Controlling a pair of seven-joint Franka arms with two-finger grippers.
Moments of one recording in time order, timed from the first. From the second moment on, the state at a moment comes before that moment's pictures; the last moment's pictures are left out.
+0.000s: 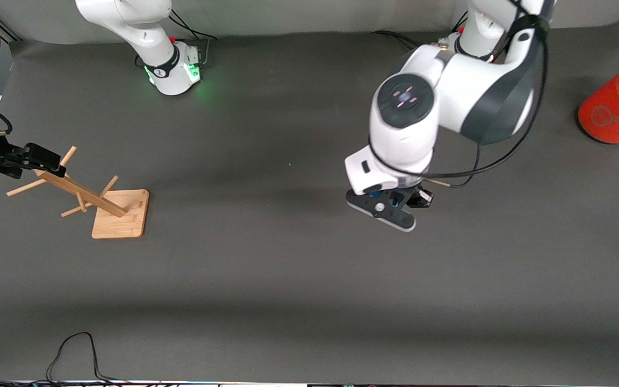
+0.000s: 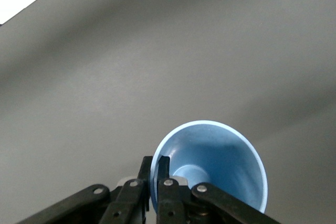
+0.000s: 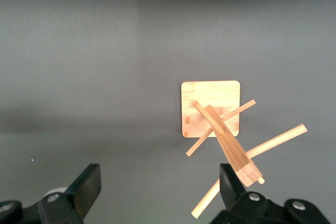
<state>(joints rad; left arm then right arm) -0.56 0.42 0.01 -1.27 0.10 1.73 -0.10 0.02 0.05 -0.06 -1.58 0.02 1.61 -0.02</state>
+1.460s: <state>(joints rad) -0.68 0.40 -0.02 -2.14 0.05 2.88 -0.53 0.02 0.05 -0.06 -1.58 0.02 1.61 -0.02</state>
